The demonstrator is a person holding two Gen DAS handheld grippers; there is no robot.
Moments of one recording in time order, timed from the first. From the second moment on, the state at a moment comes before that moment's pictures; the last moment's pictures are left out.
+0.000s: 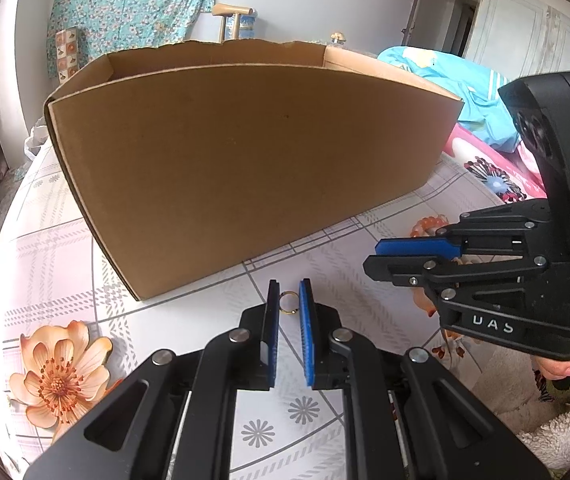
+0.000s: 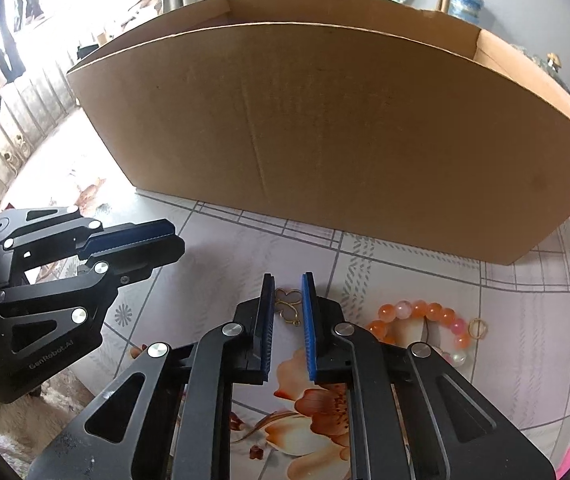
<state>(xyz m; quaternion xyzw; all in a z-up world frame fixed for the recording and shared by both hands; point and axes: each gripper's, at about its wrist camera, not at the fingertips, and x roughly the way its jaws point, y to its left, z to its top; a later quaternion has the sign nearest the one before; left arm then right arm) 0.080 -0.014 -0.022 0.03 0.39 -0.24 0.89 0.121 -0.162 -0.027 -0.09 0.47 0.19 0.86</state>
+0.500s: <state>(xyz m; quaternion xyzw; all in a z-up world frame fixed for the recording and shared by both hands) 0.063 -0.011 0.009 0.03 0.36 -0.25 0.90 0.109 -0.212 0.026 -0.03 0.44 0.20 0.87</state>
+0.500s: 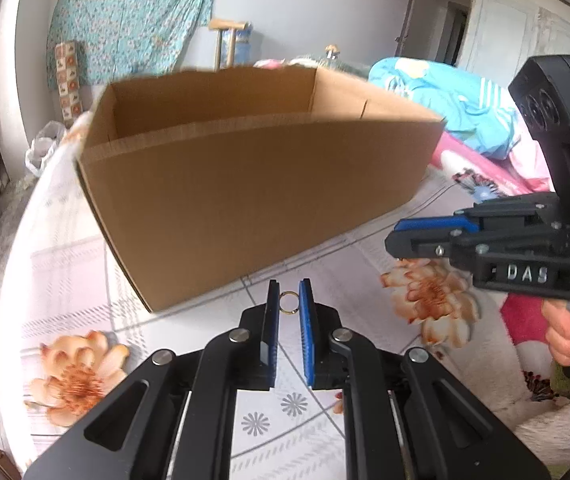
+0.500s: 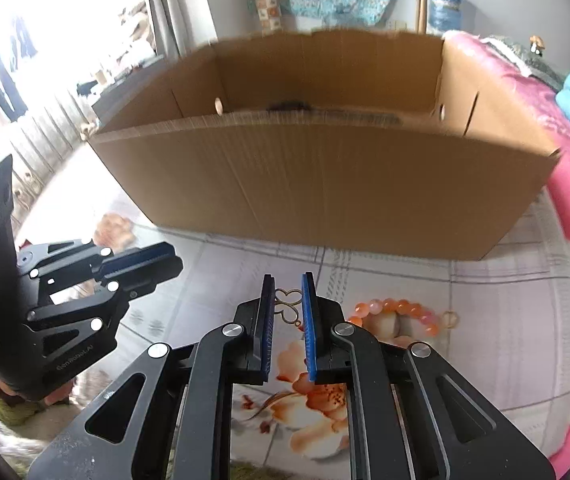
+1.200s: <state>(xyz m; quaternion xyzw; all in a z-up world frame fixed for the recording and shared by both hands) 0.179 -0.039 0.079 0.01 0.39 -0.29 0.87 0.200 -0.235 0.068 0.05 0.42 0.23 0.88</state>
